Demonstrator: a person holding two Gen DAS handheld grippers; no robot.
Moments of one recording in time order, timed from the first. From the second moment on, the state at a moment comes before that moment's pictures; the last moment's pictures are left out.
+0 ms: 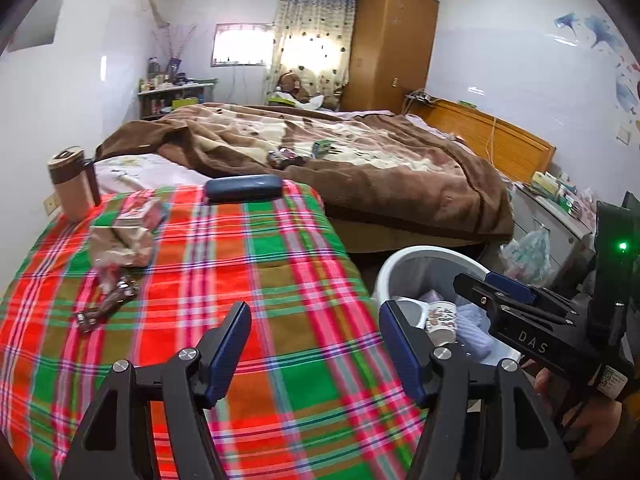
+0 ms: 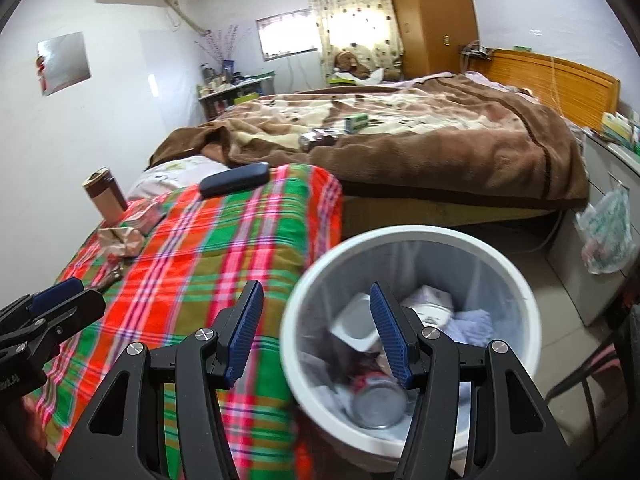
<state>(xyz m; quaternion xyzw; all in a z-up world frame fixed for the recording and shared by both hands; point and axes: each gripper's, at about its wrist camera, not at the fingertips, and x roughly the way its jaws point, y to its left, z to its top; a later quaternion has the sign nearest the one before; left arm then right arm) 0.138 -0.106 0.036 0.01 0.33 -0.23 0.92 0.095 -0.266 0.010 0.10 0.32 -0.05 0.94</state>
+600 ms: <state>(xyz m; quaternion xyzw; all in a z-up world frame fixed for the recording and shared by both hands) 0.160 0.010 0.027 -0.04 0.33 -0.12 0.93 0.129 -0.200 0.011 0.06 0.33 0.03 0.94</state>
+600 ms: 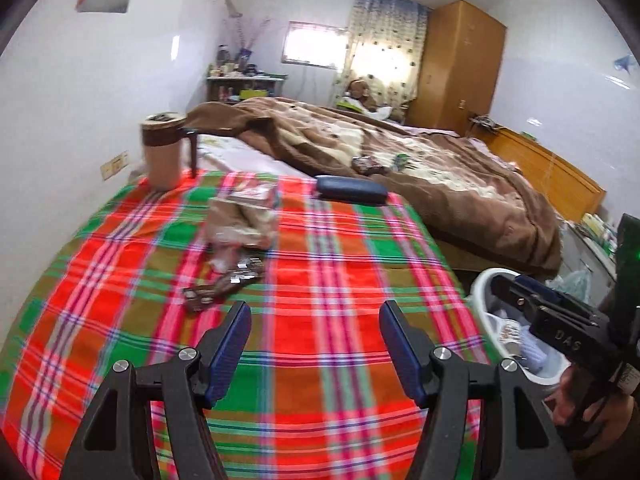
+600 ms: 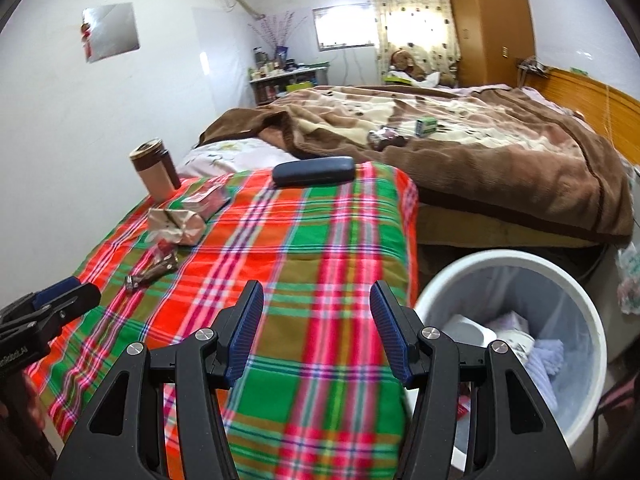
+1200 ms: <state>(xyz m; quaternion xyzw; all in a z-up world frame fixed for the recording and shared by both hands) 0.227 0.062 -0.020 -0.01 0.39 -0.11 0.91 0.191 -0.150 -0.009 0.03 0.37 0.09 0.92</state>
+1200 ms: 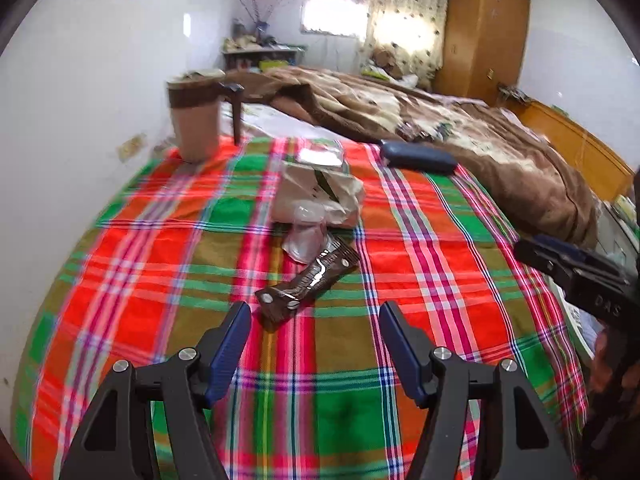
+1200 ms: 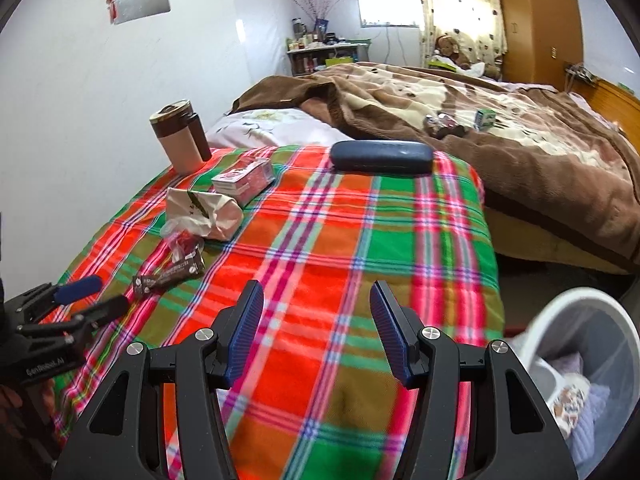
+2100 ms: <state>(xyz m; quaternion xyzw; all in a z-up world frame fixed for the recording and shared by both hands) 0.289 0.061 -0.060 0.04 0.44 -0.14 0.89 0.272 -0.090 -0.016 -0.02 0.39 0.17 0.91</state>
